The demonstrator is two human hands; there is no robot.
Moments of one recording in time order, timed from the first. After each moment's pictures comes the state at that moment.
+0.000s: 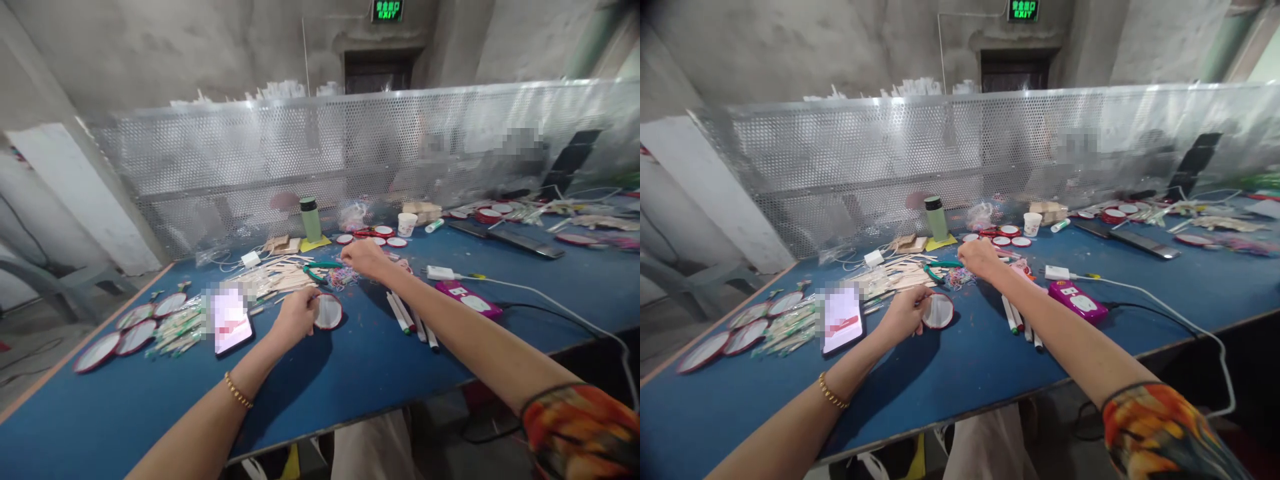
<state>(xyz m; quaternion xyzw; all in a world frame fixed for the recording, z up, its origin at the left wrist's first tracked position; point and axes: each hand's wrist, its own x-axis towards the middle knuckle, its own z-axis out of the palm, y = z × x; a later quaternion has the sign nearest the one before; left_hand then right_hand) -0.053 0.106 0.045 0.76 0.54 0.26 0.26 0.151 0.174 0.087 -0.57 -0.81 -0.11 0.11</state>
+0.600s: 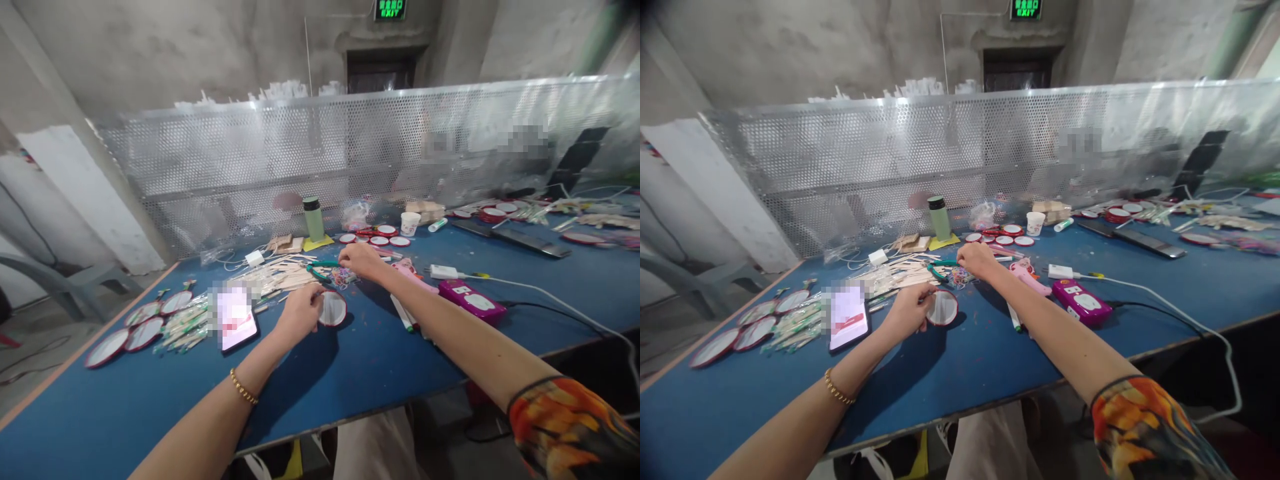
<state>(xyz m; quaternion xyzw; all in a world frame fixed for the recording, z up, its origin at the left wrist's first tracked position) -0.053 0.104 0.047 0.77 0.52 0.28 0.25 0.144 0.194 0.066 -0.56 -0.81 -0.04 0.17</state>
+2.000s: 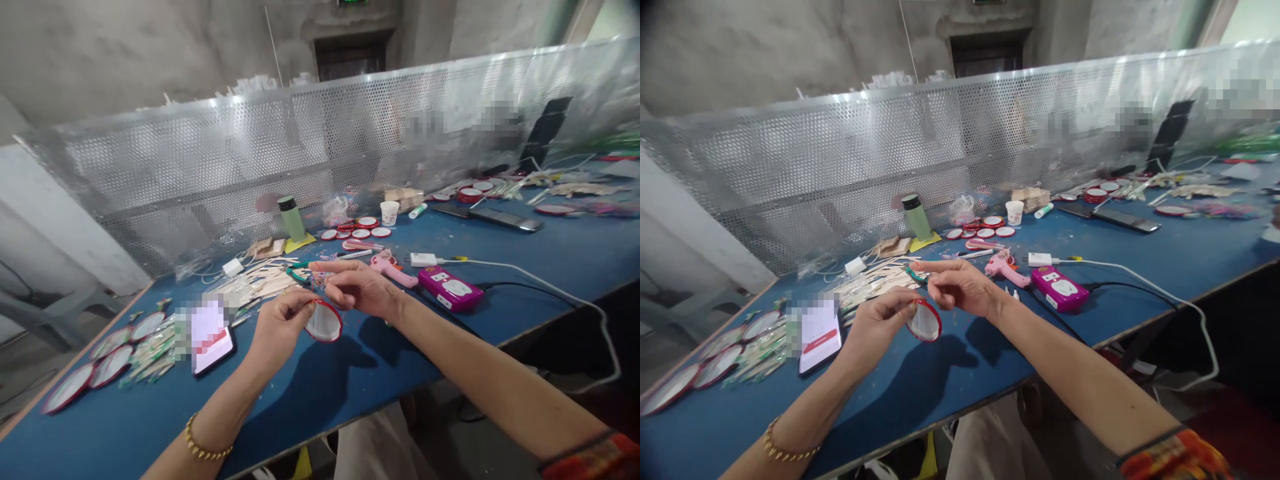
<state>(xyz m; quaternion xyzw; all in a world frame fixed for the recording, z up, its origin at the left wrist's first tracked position) -0.033 0.073 0.069 0.74 0.40 0.44 0.33 0.154 0.100 0.062 -0.16 -0.51 0.70 0.47</state>
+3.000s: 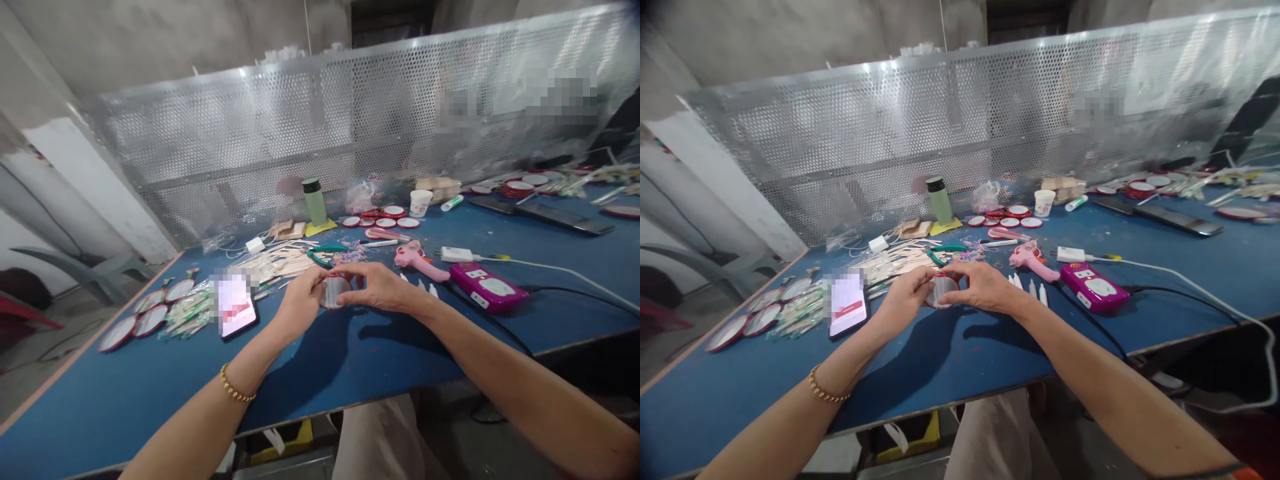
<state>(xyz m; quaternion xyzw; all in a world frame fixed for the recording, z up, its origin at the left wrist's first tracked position) -0.047 0.096 0.050 0.79 0.46 0.35 0.22 0.148 0.103 0.044 -0.40 -0.81 0.24 0.35</state>
